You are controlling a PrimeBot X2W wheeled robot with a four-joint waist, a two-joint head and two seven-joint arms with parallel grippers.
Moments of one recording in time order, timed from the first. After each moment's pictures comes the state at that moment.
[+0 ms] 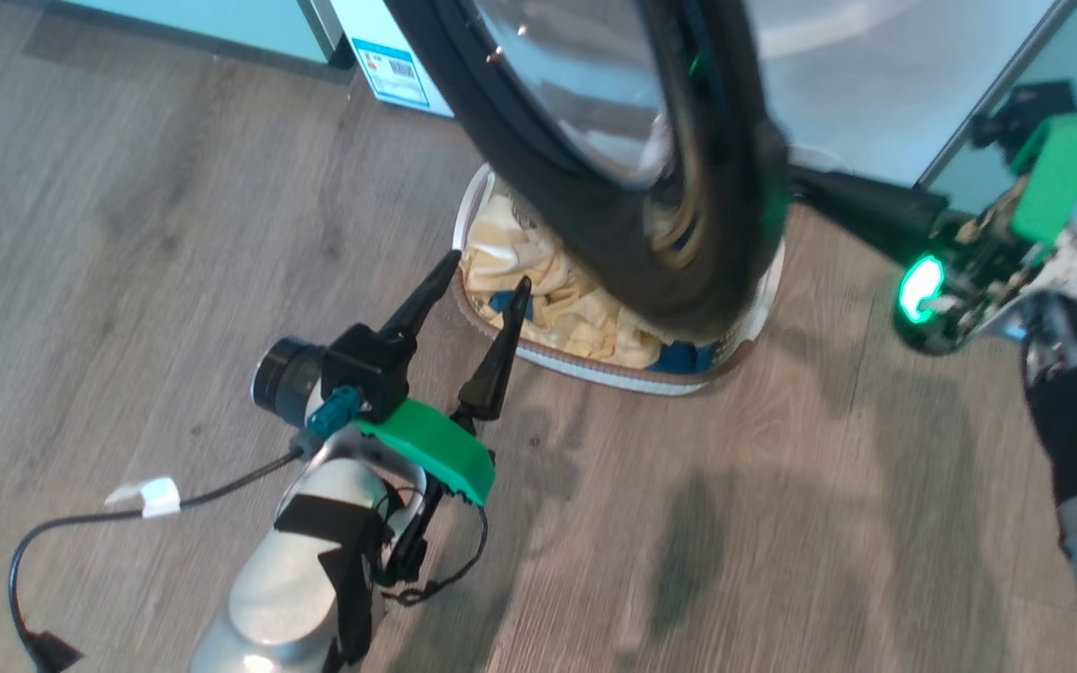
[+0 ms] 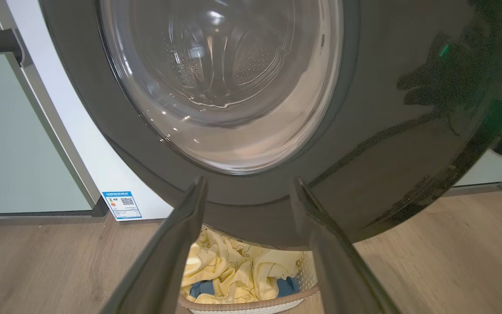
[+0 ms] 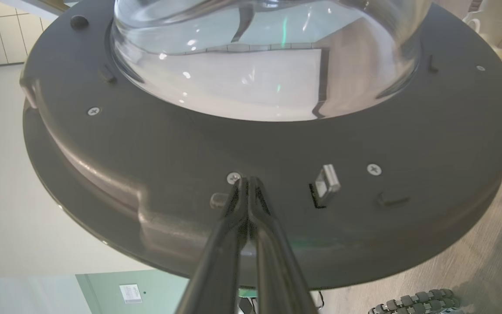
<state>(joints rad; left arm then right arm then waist) -0.39 0.03 -0.26 0.27 -0.13 -0.09 -0.26 -0.81 -0.07 0.10 0.55 1.59 0.13 1.02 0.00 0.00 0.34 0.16</state>
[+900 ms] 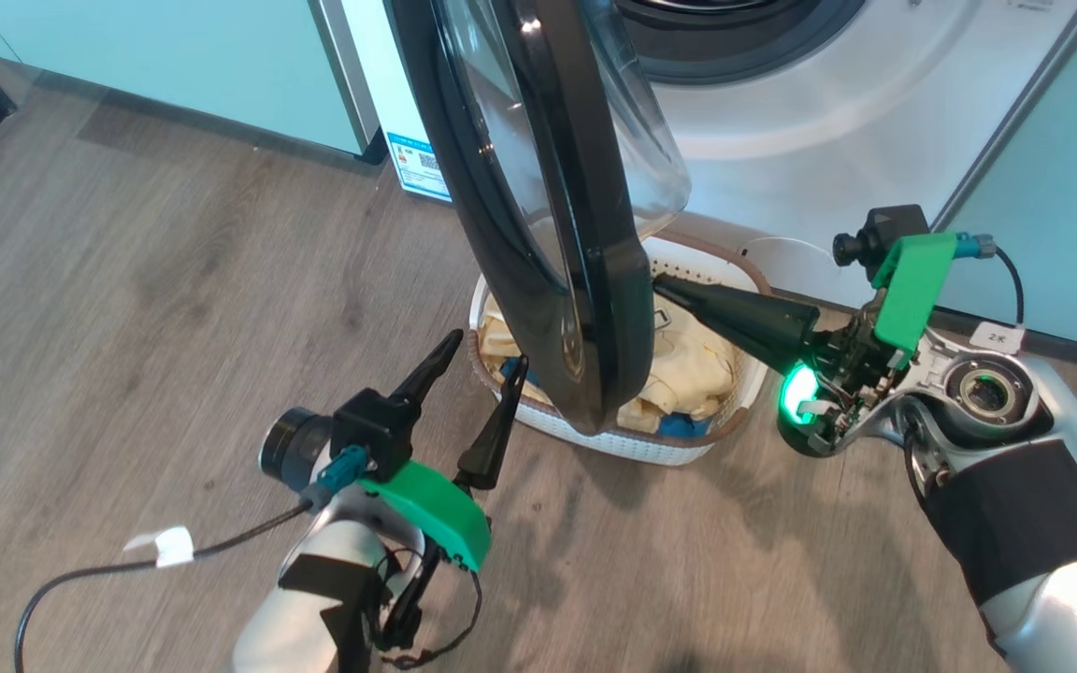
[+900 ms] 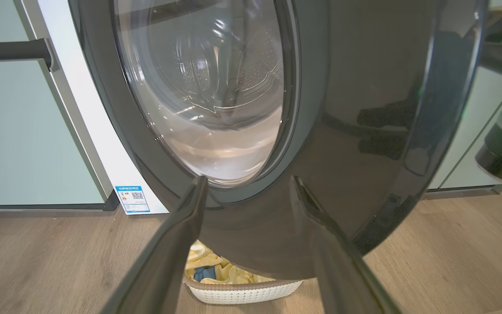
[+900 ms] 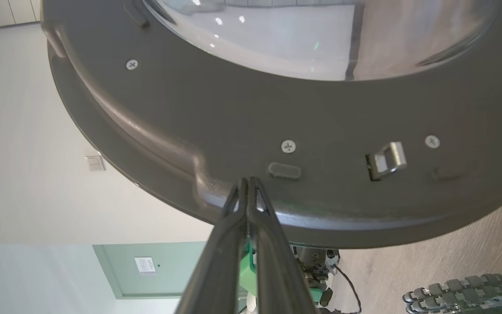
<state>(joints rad) -0.29 0.03 -0.27 0.31 -0.13 -0.10 -0.26 -0.66 -0.07 0.40 0.47 1.81 0.13 0.82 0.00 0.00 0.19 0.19</state>
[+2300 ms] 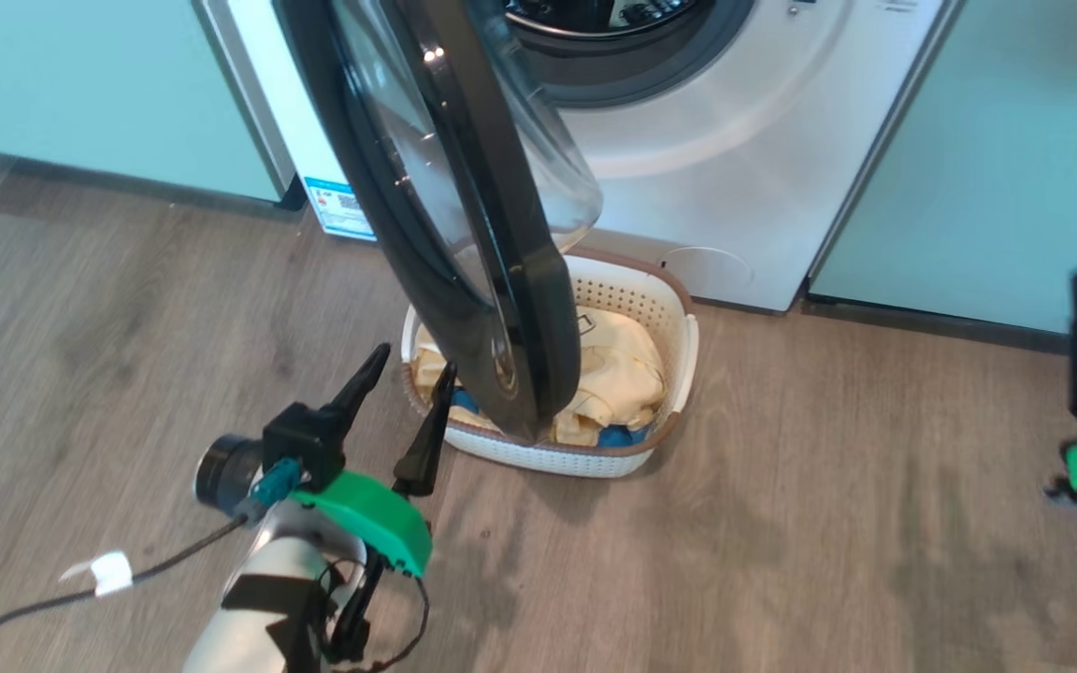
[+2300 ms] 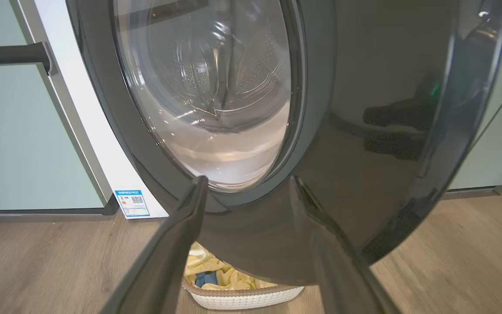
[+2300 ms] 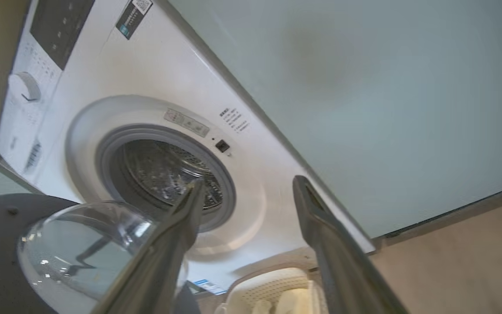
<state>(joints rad) -0.24 0.06 -0.15 0.31 -0.12 -0.11 -0.26 -0.29 -0.27 0.15 0.25 1.07 0.13 -0.19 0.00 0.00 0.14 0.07</state>
